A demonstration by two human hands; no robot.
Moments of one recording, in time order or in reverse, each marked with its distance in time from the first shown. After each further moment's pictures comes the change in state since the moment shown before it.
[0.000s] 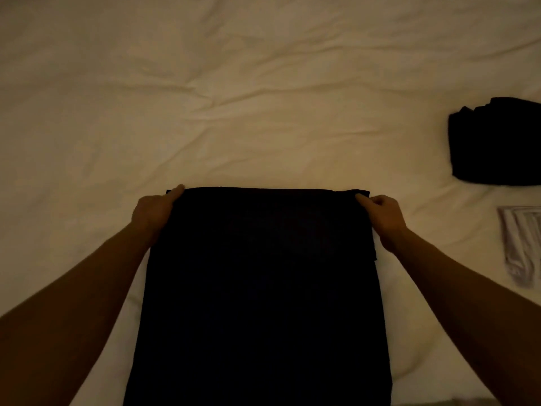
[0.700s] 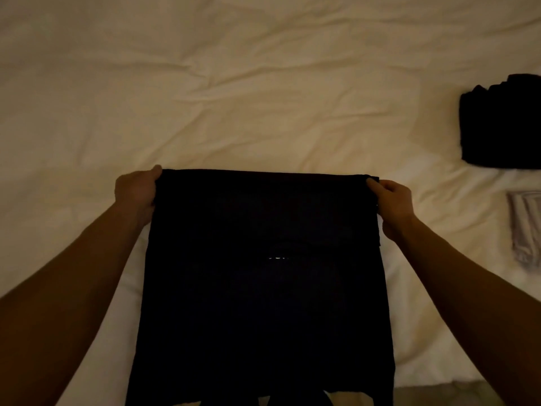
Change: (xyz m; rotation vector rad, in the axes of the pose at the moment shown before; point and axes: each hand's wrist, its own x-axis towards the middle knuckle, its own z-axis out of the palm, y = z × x) left_hand 0.020 0.007 -0.002 -0.317 0.105 0.032; right_hand -0.001 0.005 0.006 0.239 0.036 -0.010
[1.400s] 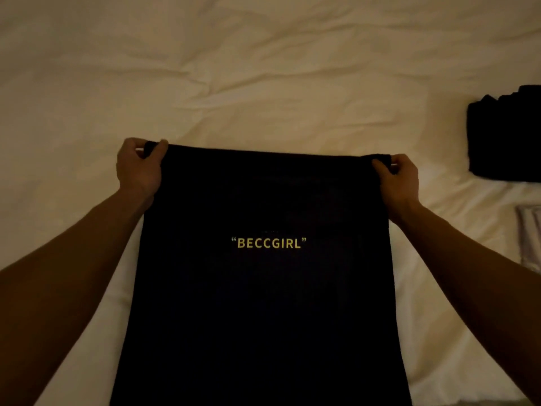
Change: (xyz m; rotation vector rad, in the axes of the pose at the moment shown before) left_hand 0.029 0.028 0.021 0.210 0.043 0.372; right_hand 0.032 -0.041 0.013 -0.205 0.095 -0.227
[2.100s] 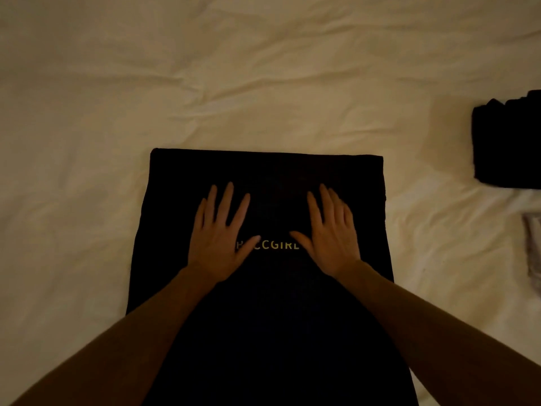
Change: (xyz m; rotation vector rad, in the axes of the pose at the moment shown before) left_hand -0.107 -0.057 0.071 1.068 -0.388 0.860; right_hand -0.071 0.052 0.081 -1.086 -0.159 -0.749
